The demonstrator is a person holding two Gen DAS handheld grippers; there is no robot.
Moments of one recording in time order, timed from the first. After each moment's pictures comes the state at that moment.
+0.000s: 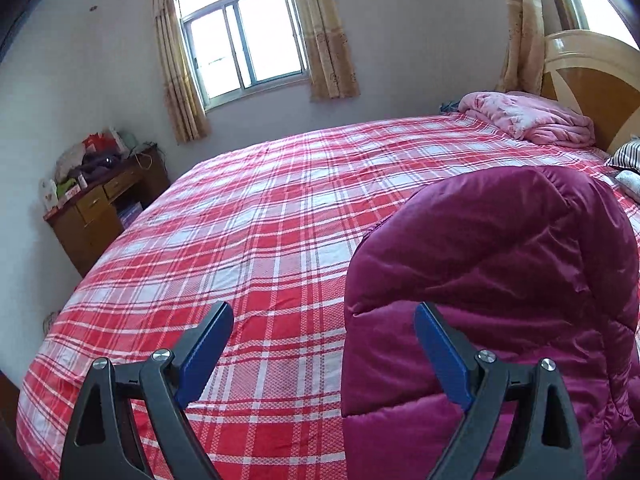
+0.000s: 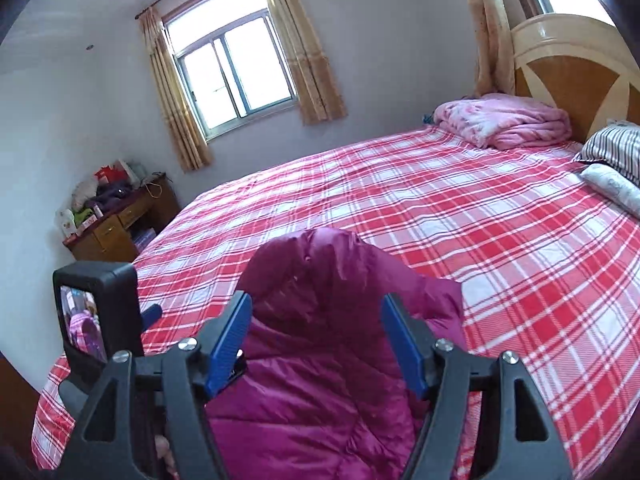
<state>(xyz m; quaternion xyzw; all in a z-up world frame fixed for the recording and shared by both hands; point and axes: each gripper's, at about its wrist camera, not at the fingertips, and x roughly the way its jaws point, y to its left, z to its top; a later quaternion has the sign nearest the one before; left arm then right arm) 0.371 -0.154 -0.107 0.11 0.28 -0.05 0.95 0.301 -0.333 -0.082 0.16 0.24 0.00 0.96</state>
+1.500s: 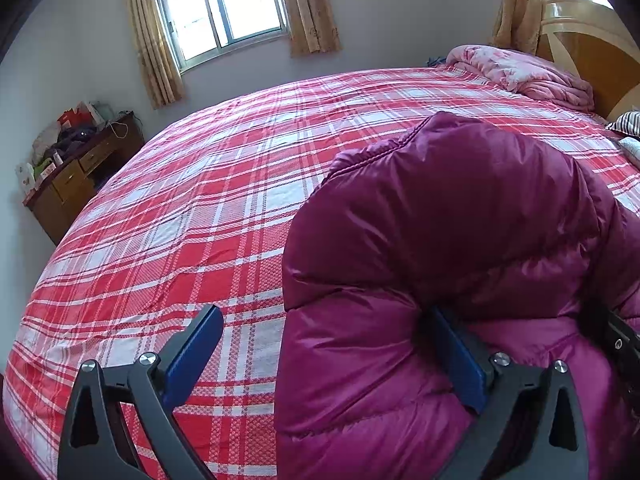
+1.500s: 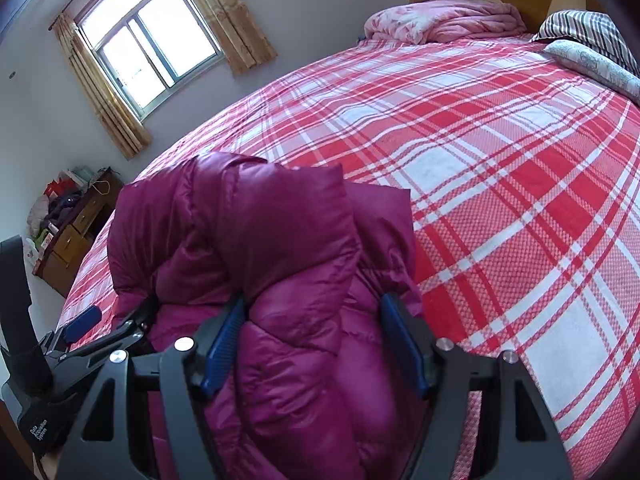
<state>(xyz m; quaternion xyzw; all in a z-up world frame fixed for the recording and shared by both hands) 0.402 -0.190 -0.175 0.12 0.36 -0.07 0.92 0.313 -0.382 -0.185 0.24 0.35 -0.06 0.90</state>
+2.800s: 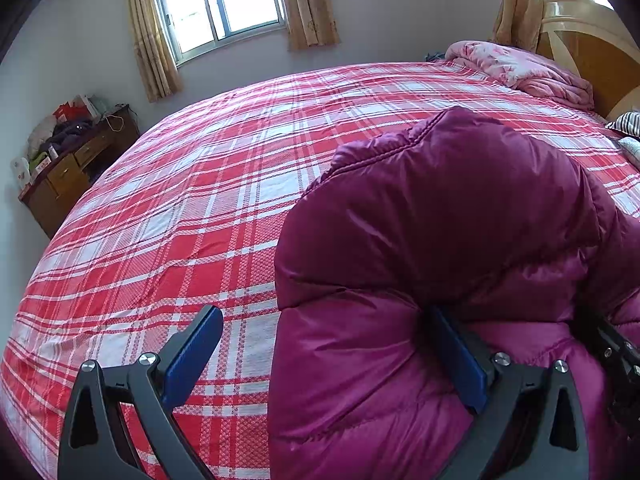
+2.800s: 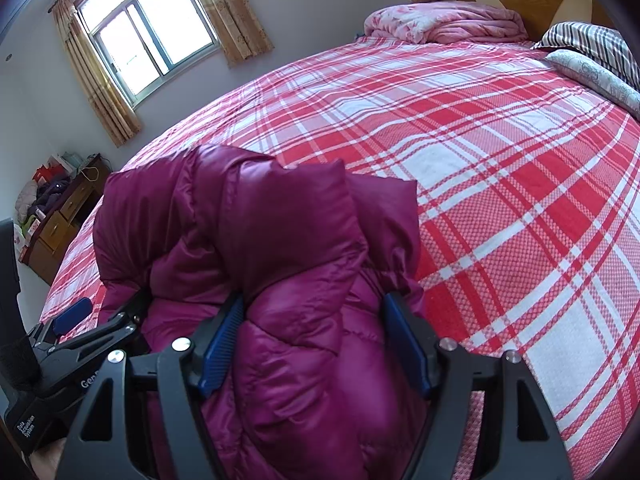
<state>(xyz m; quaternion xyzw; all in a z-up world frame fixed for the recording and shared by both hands) 0.405 -0.188 -0.185 0.11 0.37 -0.08 0.92 0.319 -0.380 -0.190 0.22 0.36 -0.08 0.90</state>
